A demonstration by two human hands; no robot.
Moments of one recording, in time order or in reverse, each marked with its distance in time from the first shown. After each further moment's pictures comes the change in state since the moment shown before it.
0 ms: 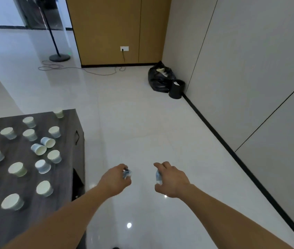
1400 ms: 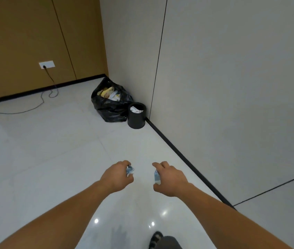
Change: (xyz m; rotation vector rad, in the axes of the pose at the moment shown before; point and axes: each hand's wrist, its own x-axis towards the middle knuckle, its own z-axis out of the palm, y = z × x) left_hand 0.884 0.368 -0.061 0.229 -0.254 0.286; right_hand 0.679 0.440 -0.345 0.097 0.029 0.314
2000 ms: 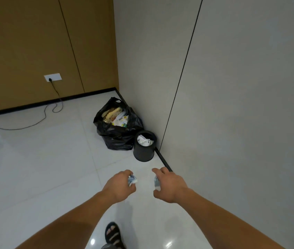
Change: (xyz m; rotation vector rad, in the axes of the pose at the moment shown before) left_hand 0.370 0.017 -0.123 -0.128 0.002 -0.139; right_hand 0.386 0.077 -0.168 -0.062 -0.072 -0.113
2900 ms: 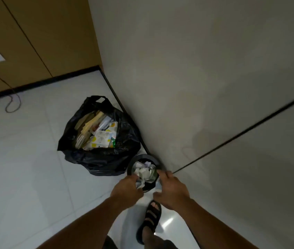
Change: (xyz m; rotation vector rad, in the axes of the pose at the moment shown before) left_hand 0.593 0.012 -0.065 -0.034 -0.219 -0.114; right_hand 0.550 0.171 -0.080 0.247 -0.101 0.174
